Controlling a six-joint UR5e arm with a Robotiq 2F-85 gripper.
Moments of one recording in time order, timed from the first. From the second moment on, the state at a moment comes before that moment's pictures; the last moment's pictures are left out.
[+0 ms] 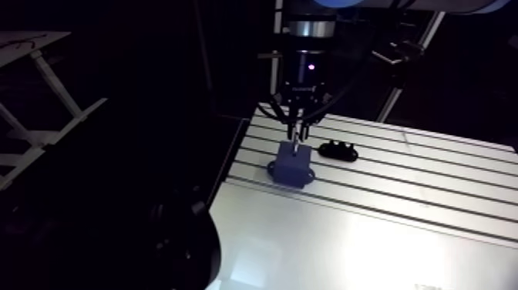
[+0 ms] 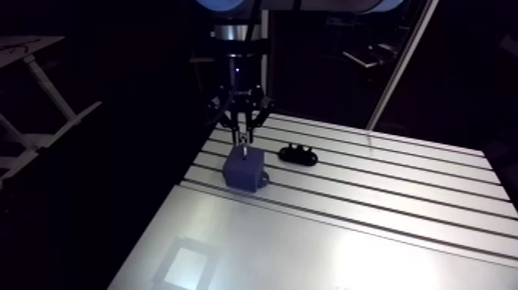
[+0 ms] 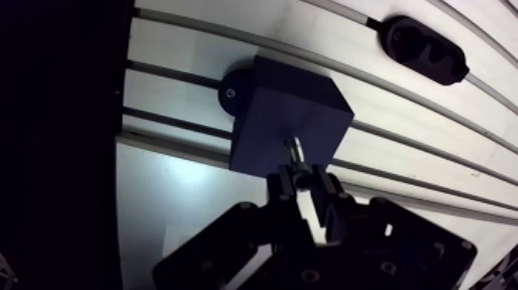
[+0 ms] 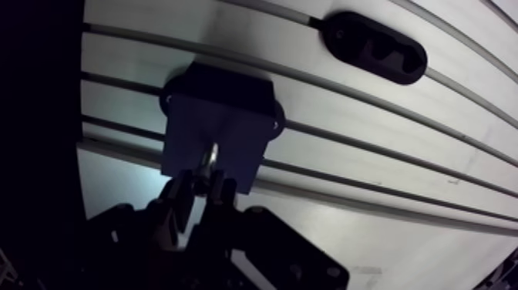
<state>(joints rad) 0.24 -1.24 1.71 -1.81 -1.58 -1.63</state>
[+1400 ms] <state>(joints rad) 0.24 -1.22 1.73 -1.85 -1.58 -1.63</state>
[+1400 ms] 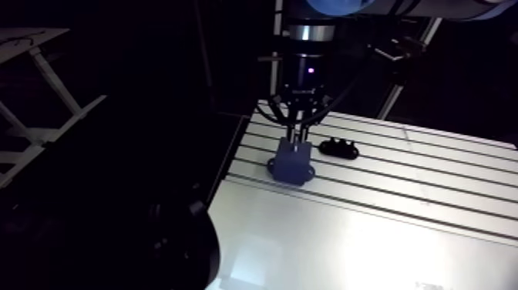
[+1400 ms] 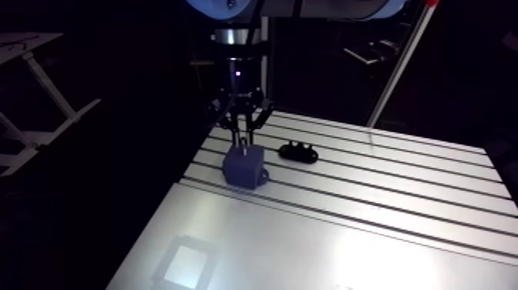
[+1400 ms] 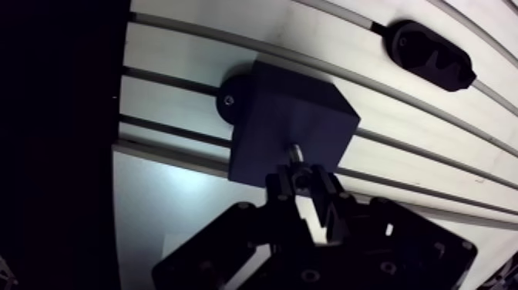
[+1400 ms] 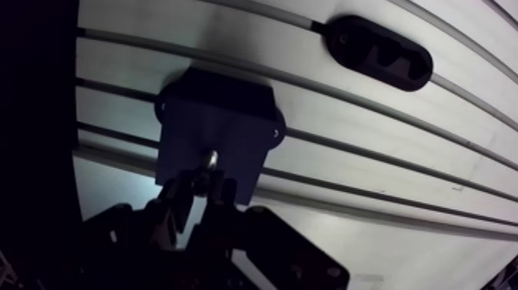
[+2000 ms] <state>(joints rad) 0.24 -1.23 1.74 -1.85 -1.58 -1.63</state>
